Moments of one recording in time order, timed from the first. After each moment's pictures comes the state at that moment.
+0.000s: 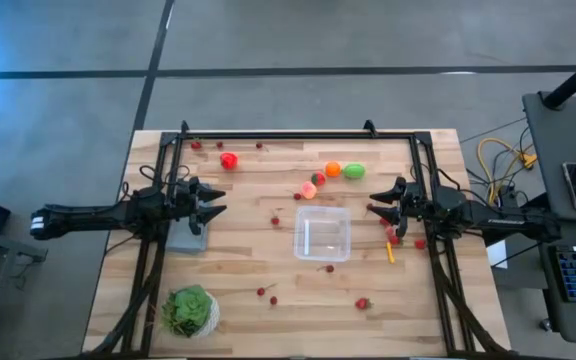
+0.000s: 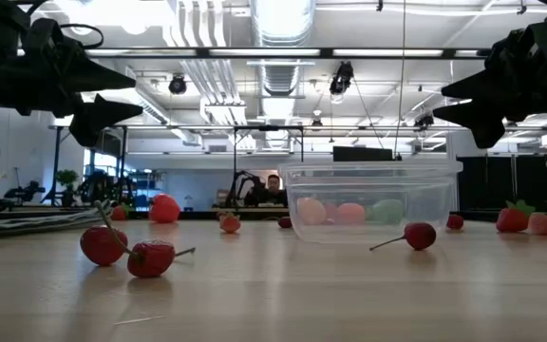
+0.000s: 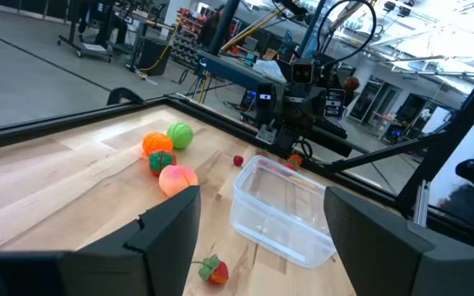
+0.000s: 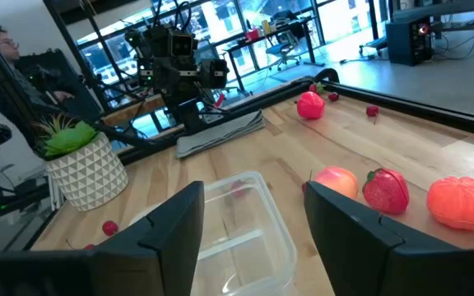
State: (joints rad) left arm 0.11 0.24 0.01 0.18 -0.10 -0.38; right arm -0.11 0.09 0.01 0.03 0.05 0.34
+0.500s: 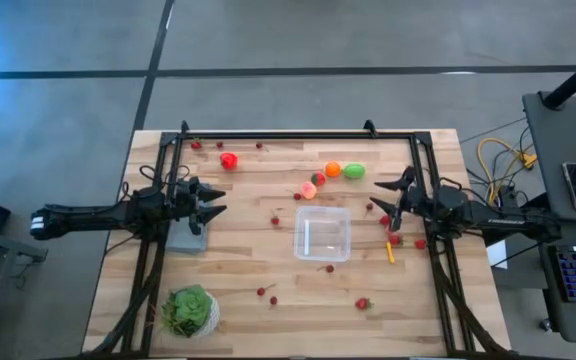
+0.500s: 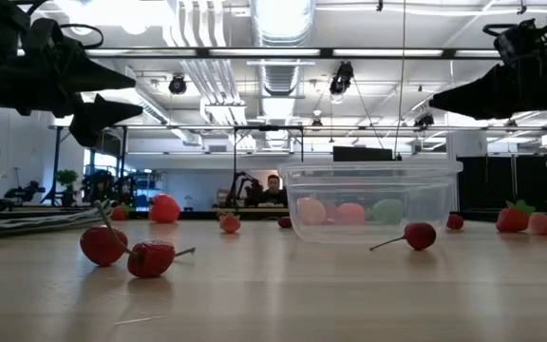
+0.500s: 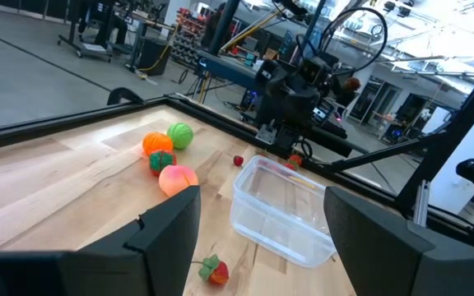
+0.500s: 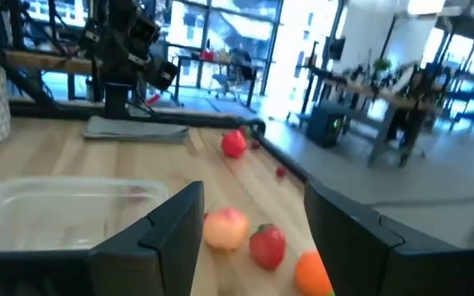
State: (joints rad) left arm 0.11 0.24 0.01 0.18 -0.10 -0.38; right arm -0.11 0.10 0.01 0.11 0.21 -0.19
